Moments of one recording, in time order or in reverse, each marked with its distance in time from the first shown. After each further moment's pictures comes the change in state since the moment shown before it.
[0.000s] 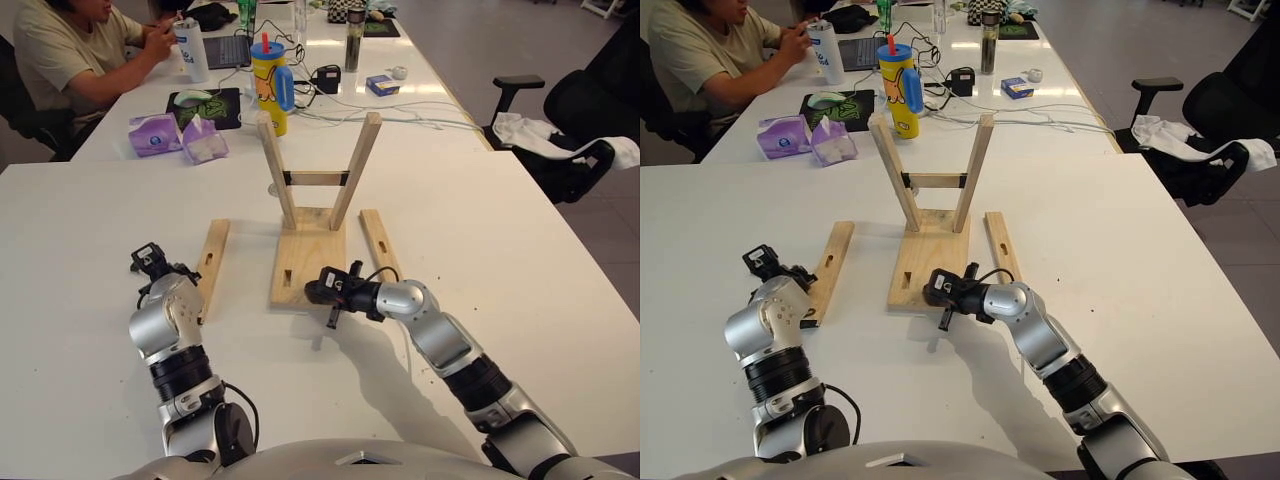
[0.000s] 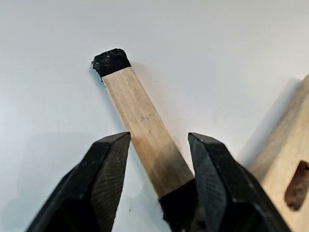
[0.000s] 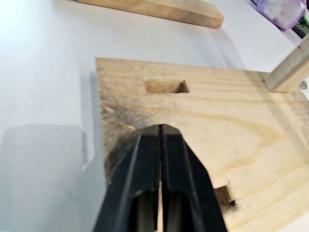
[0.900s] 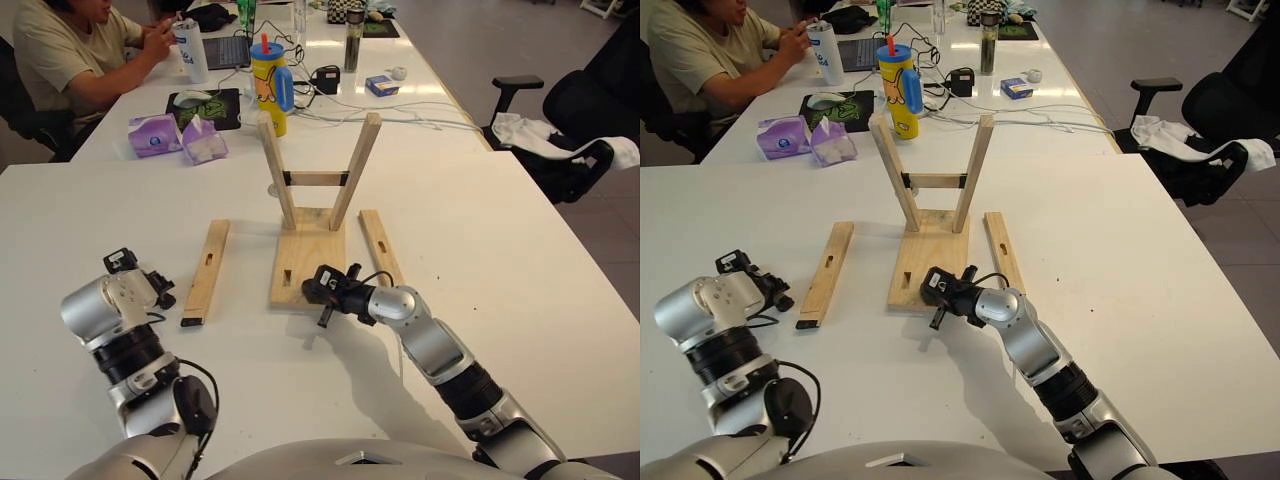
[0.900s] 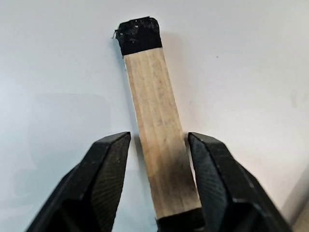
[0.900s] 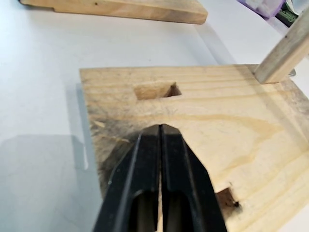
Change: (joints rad) left arm -0.127 0.339 0.073 0.169 -0.036 0.407 -0.205; right arm 0.032 0.068 0.005 -0.057 -0.002 0.125 -0.121
